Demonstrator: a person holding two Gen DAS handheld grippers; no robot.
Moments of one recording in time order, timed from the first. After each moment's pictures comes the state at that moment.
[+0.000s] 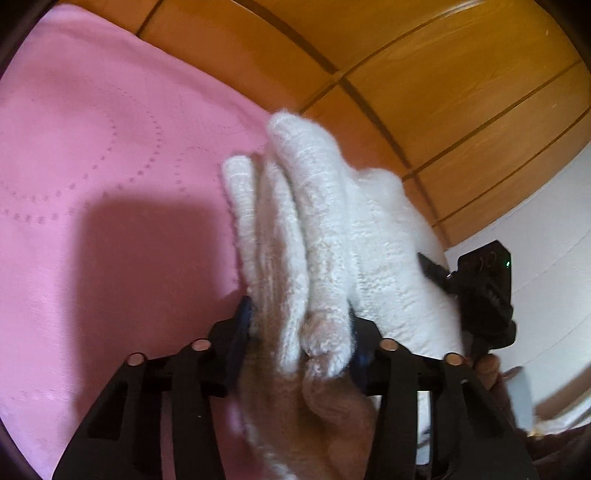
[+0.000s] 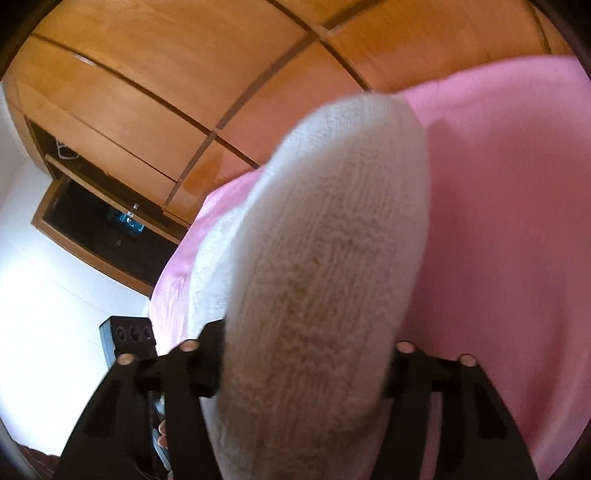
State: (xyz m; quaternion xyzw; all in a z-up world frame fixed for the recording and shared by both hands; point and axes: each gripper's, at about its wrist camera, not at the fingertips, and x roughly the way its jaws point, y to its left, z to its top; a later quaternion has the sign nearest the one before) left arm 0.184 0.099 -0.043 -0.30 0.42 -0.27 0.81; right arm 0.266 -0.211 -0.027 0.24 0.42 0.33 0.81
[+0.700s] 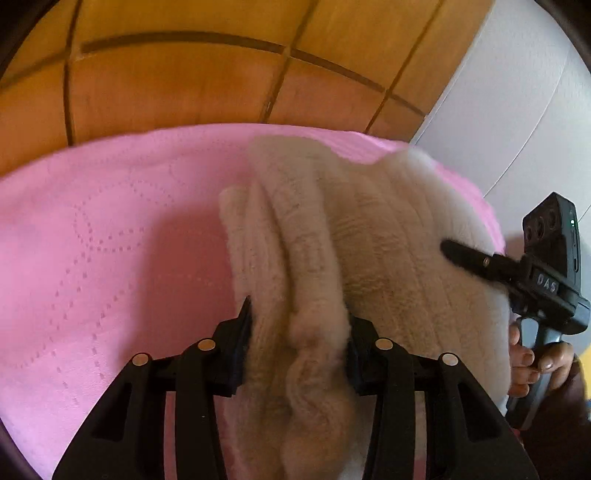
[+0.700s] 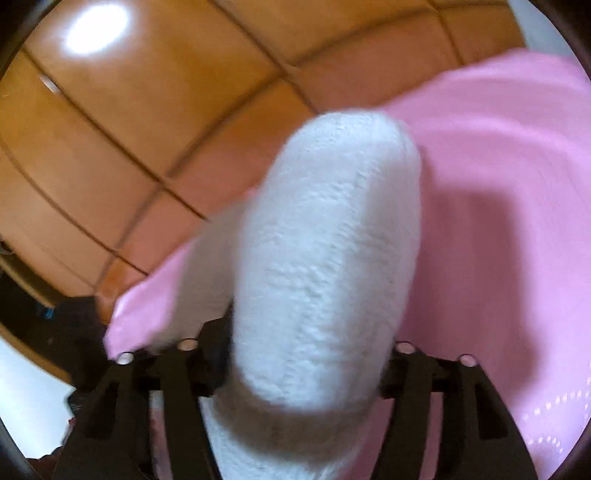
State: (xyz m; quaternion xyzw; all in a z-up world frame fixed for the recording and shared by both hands) left arm 0.232 -0.226 -0.008 0.00 0.45 -0.36 0.82; right arm 0.191 -0.452 -0.050 0.32 0.36 0.07 0.87
